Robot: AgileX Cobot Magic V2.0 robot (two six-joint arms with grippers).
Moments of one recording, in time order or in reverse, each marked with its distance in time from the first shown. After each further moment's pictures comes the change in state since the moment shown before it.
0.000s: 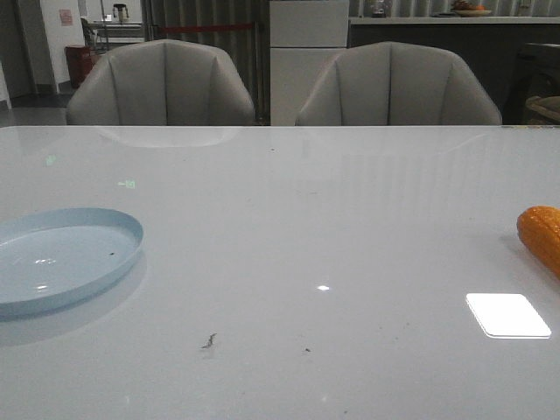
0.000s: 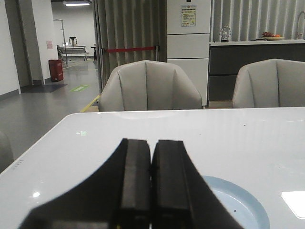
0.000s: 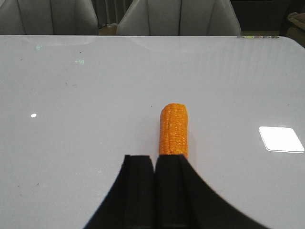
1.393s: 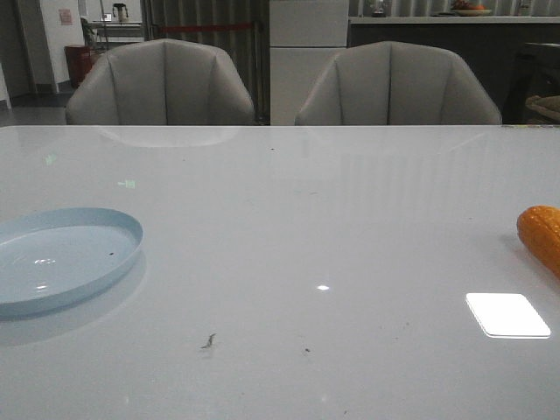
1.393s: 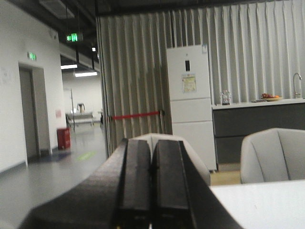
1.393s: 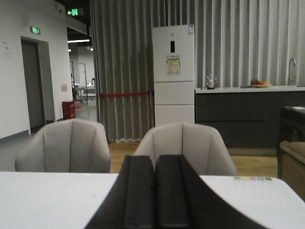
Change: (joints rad) left arm 0.000 0.029 -0.253 0.074 -0.049 0.000; right arm 0.000 0.041 -0.393 0.011 -0.095 0.001
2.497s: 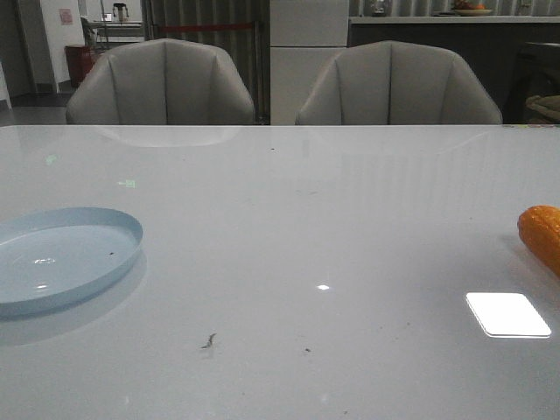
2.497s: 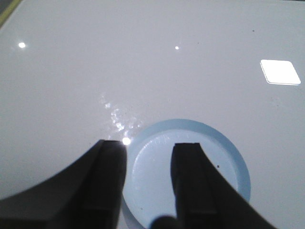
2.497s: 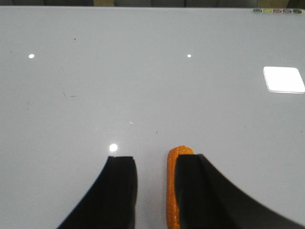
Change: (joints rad) left arm 0.000 0.901 -0.422 -0.181 0.421 0.000; right arm 0.000 0.813 -0.312 0.000 0.238 0.000
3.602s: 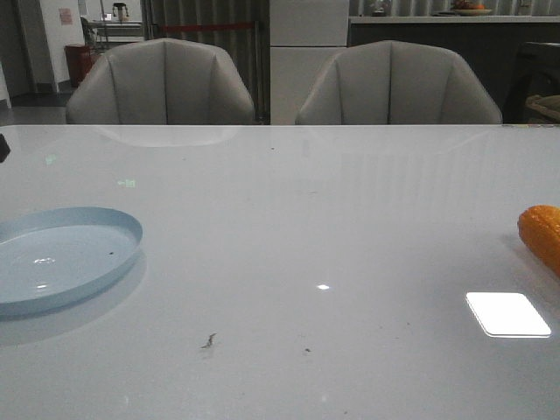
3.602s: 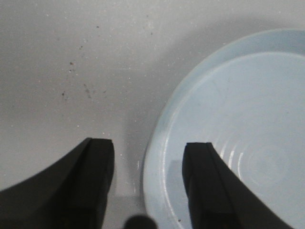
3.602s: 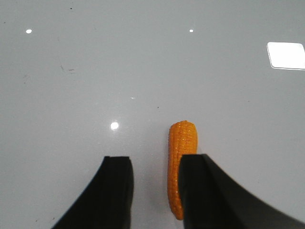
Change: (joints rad) left arm 0.109 0.924 -0.546 -0.024 0.388 0.004; right arm 0.000 0.008 0.000 0.004 0.073 0.001
